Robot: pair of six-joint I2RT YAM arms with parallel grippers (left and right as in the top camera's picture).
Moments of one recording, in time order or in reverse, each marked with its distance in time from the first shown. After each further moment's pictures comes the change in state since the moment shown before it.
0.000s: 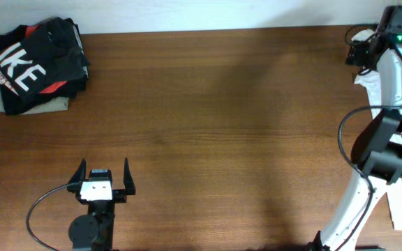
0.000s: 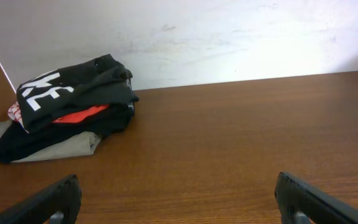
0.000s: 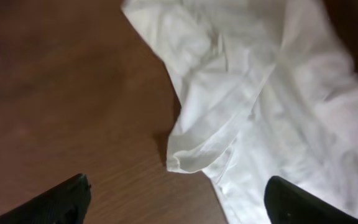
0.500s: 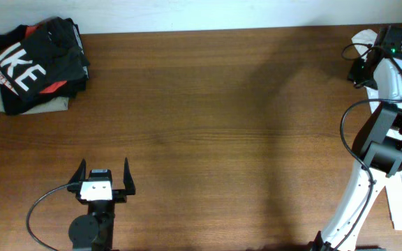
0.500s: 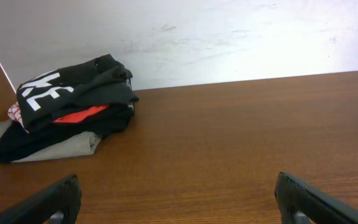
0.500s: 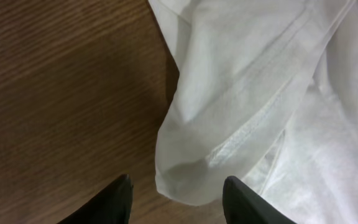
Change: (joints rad) left arm 0.000 0.000 0.000 0.000 0.000 0.000; right arm -0.044 0.145 0.002 0.045 -0.082 0.033
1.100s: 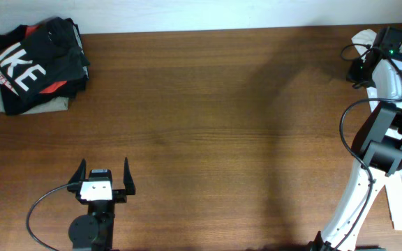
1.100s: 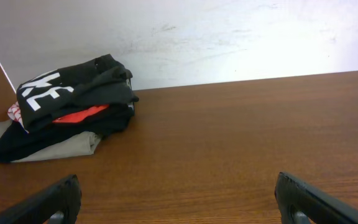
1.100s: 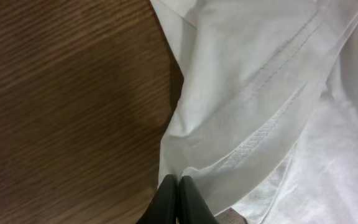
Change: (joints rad) left arm 0.000 0.000 0.000 0.000 0.000 0.000; right arm 0.000 0.017 0.000 0.020 -0.011 0.003
